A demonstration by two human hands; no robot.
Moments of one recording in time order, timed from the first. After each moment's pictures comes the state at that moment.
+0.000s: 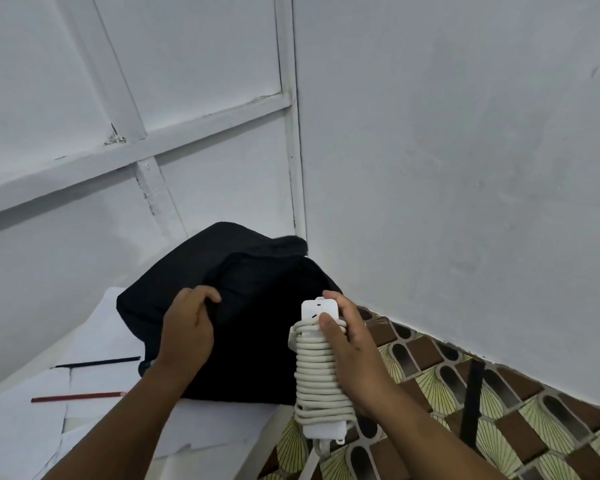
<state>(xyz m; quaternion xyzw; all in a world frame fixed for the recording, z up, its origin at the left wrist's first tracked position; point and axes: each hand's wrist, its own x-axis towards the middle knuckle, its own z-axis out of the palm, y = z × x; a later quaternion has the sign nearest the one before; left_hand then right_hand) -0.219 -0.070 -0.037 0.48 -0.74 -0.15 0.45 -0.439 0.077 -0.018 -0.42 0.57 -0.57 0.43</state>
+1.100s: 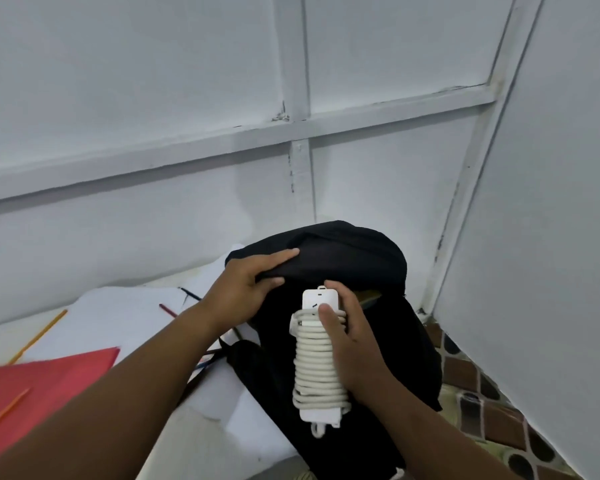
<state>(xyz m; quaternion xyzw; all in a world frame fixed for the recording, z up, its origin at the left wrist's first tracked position) -0.207 -0.096 0.013 0.56 -0.72 -0.17 0.36 -0.420 -0.071 -0.033 -0.59 0.39 -0.46 0.54</state>
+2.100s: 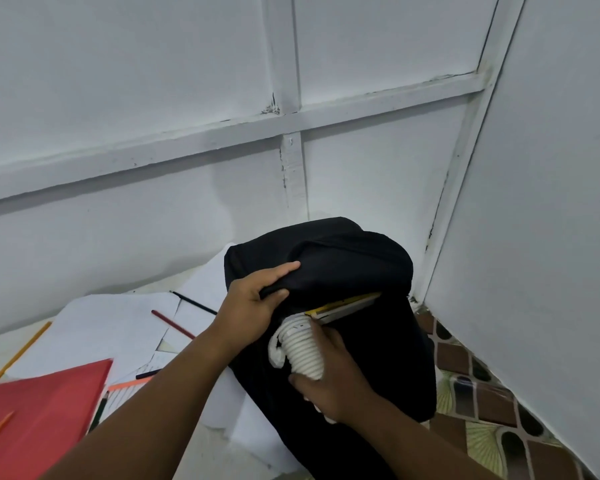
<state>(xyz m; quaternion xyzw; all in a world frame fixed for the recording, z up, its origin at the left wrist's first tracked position) -0.215 -0.091 -0.015 0.55 -0.67 -0.24 0.44 -0.396 -0.074 -0.114 -0.73 0.46 -0.29 0.41</state>
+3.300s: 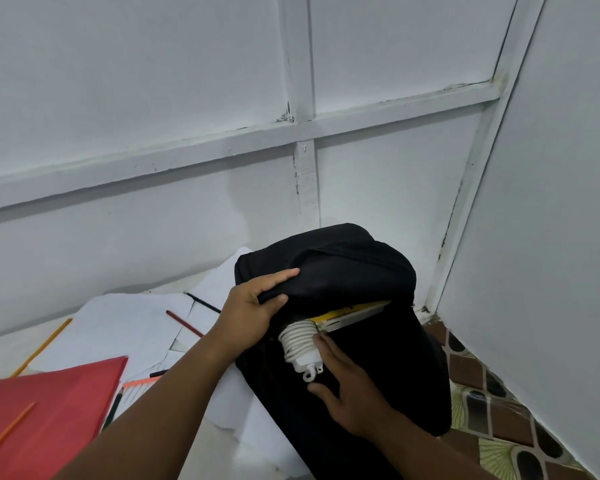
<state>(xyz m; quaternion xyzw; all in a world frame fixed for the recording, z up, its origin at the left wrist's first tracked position) -0.204 -0.081 -0.010 0.58 -0.62 -0.29 0.45 -0.409 -0.080 -0.149 -0.82 0.37 -0.29 0.33</state>
